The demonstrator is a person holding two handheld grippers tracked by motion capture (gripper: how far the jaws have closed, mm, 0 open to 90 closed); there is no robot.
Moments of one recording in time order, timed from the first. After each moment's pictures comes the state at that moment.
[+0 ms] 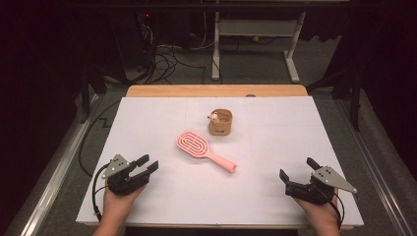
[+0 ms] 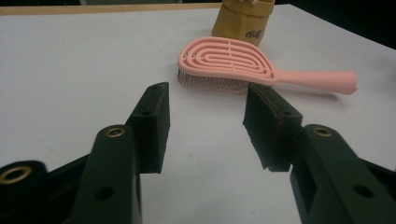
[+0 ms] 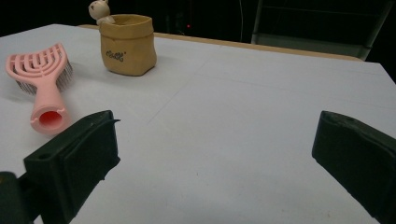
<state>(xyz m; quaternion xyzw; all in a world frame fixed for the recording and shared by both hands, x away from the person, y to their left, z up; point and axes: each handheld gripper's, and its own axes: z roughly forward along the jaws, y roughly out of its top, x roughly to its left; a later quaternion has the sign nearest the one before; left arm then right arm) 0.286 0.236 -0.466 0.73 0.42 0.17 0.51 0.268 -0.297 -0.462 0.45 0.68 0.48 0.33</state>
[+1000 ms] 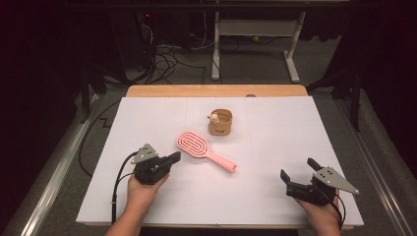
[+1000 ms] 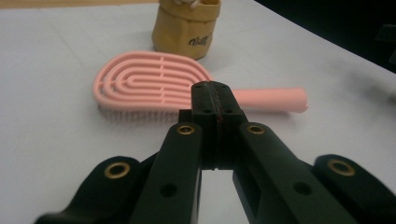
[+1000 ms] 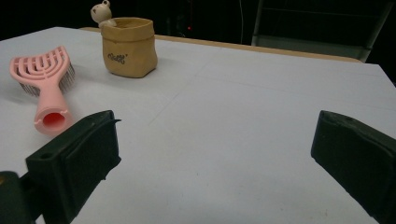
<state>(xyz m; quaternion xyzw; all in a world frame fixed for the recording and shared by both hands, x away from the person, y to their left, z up) 0.318 0.160 -0.444 0.76 0.38 0.12 0.52 0.266 -0.299 -0.461 0.45 0.68 0.48 0.33</state>
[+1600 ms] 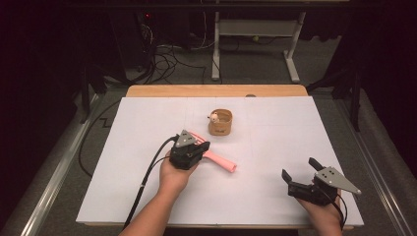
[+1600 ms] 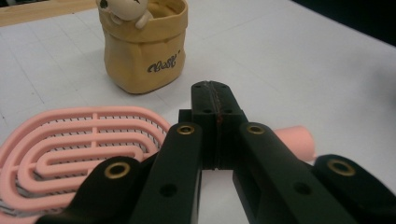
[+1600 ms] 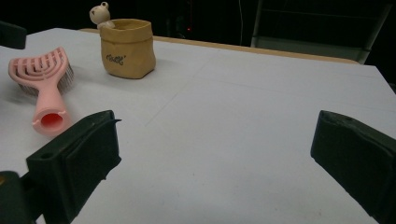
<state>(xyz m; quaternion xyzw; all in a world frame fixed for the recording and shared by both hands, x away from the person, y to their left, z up) 0.359 0.076 -0.440 0.79 0.38 0.13 0.46 0.266 -0.302 -0.460 0.45 0.67 0.48 0.33</state>
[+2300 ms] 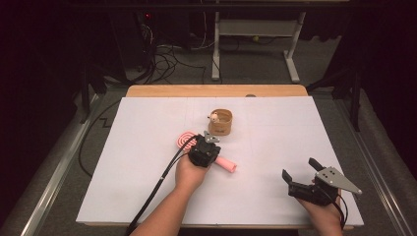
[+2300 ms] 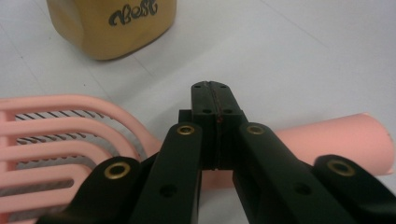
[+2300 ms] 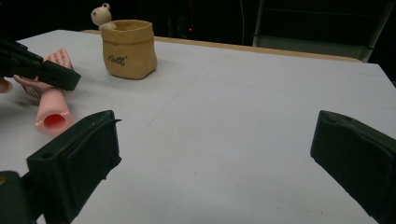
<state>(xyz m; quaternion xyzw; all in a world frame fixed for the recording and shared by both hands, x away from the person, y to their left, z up) 0.382 0.032 -0.465 0.84 0.39 0.12 0.34 0.265 -0.303 -0.460 0.45 0.67 0.49 0.33</state>
